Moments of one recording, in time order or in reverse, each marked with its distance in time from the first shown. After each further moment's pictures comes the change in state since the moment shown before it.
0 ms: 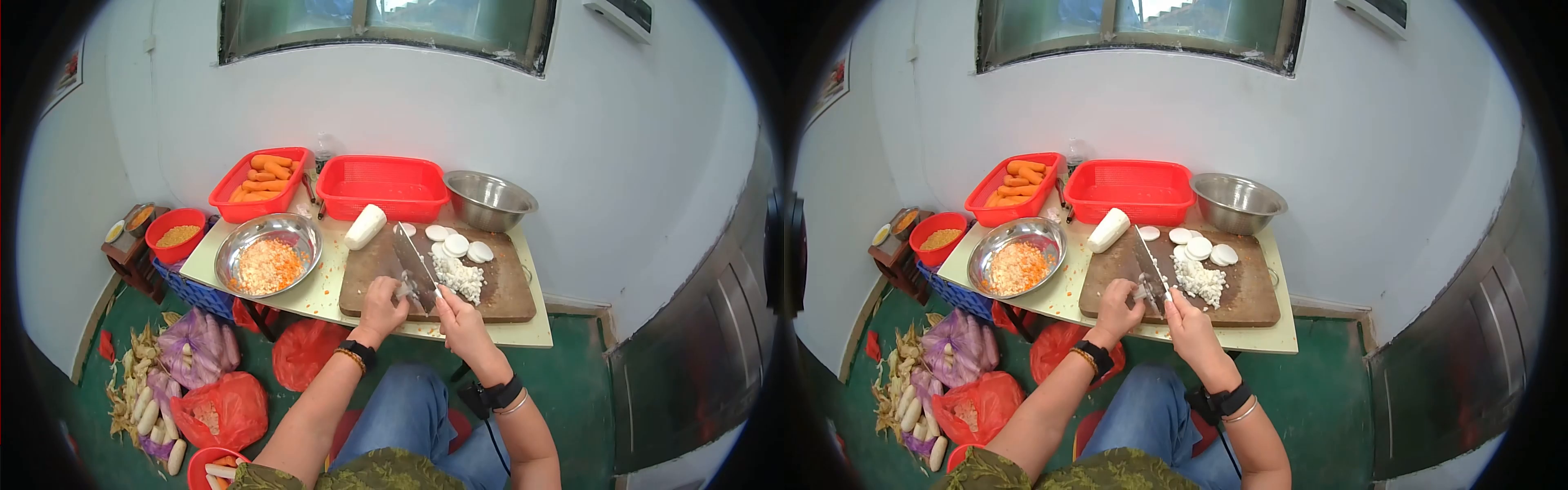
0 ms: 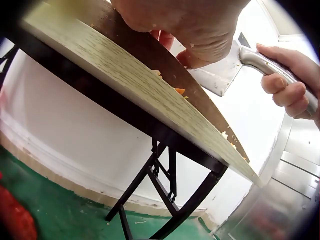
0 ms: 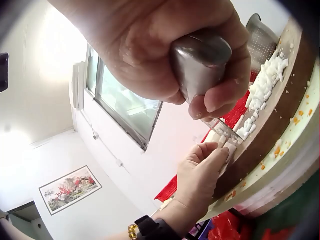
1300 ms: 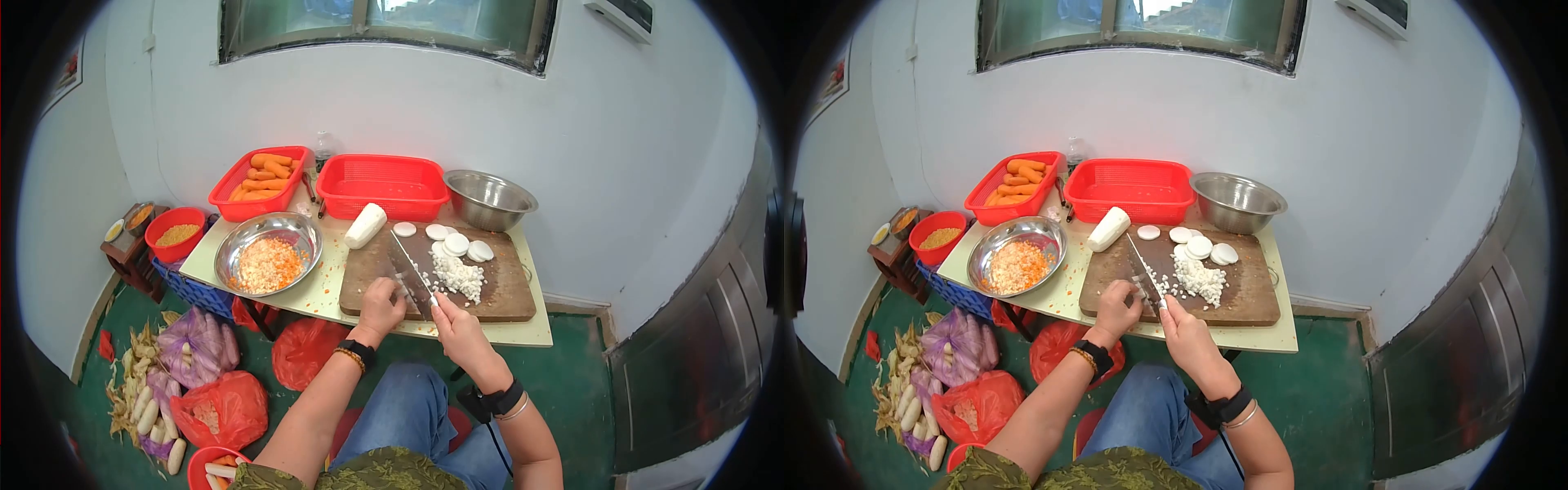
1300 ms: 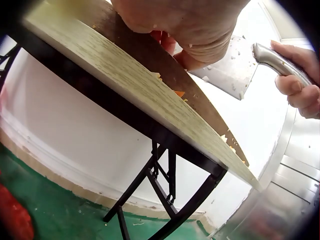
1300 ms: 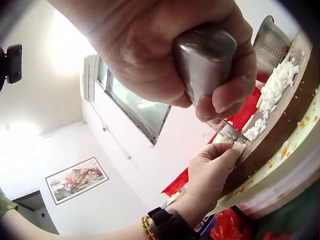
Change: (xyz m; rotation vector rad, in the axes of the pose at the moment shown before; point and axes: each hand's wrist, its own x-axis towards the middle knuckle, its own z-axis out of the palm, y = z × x) left_hand 0.000 -0.003 0.000 -0.027 0.035 0.016; right_hand -0.009 0.001 0.005 -0.103 -0.009 -0.057
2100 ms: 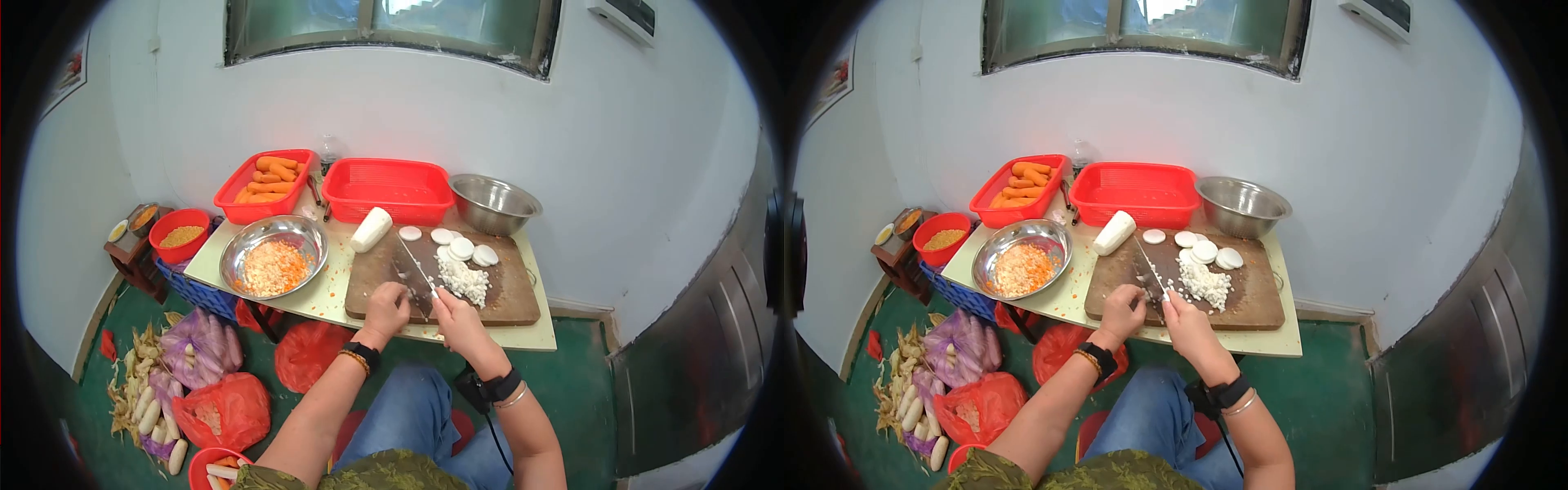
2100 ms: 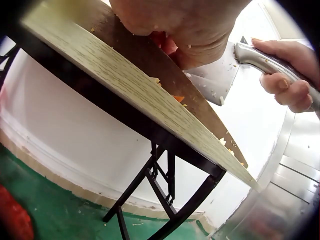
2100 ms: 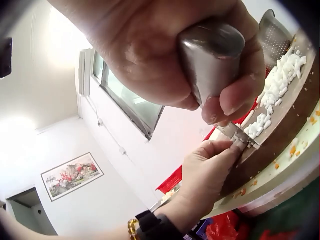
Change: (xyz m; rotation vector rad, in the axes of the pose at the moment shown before) left_hand 0.001 0.000 -0.001 -0.019 0.008 0.006; right_hand 0.028 0.005 0.008 0.007 -0.025 -0.005
